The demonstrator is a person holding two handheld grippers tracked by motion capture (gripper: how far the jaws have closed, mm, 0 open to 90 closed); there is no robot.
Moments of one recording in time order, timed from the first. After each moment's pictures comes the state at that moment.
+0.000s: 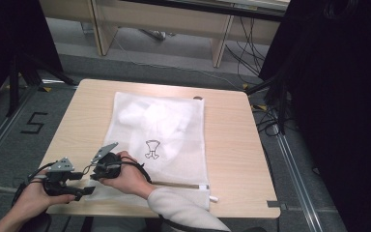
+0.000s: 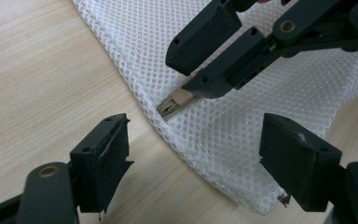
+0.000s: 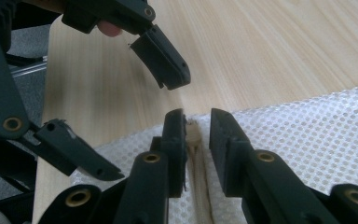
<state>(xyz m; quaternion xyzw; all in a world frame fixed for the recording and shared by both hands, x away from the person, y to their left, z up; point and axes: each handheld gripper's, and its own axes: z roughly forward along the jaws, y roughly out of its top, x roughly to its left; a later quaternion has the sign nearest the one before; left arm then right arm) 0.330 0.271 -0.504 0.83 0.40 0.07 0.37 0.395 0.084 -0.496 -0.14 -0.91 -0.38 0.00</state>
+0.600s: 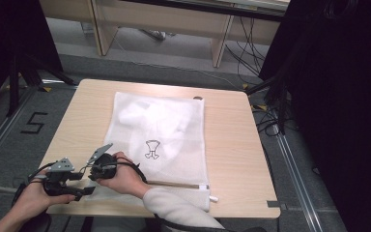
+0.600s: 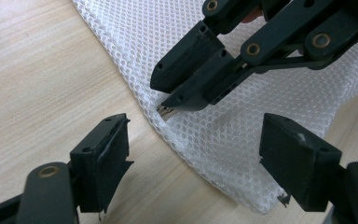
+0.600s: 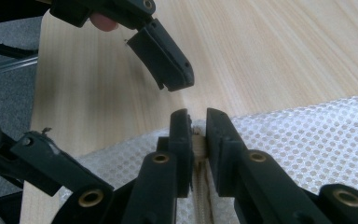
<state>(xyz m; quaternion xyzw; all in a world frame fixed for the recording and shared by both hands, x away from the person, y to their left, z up) 0.330 0.271 -0.504 0.83 0.40 0.07 0.37 0.396 0.095 -0.502 -0.14 -0.92 -0.36 0.00</state>
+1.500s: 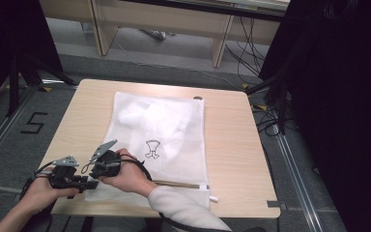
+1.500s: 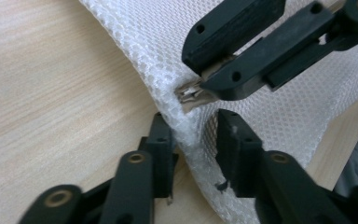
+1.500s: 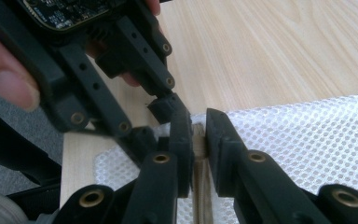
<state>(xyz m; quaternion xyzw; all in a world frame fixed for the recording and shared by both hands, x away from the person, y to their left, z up) 0.343 0.263 -0.509 0.81 0.43 0.01 0.39 0.391 0.081 -0.476 -0.13 -0.92 -0.38 0.01</state>
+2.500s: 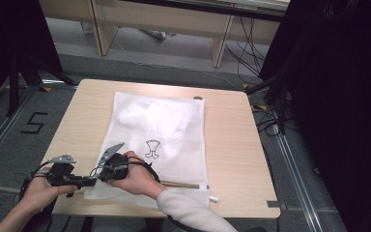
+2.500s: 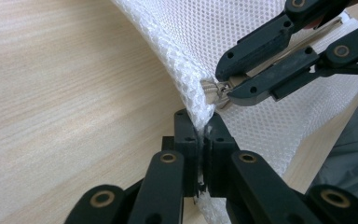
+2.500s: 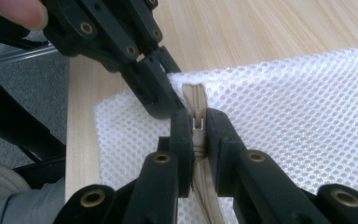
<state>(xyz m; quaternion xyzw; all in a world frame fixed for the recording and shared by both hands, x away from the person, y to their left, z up) 0.340 0.263 -0.499 0.79 0.46 0.00 0.41 0.387 0.058 -0.477 -0.12 -0.93 -0.35 0.00</state>
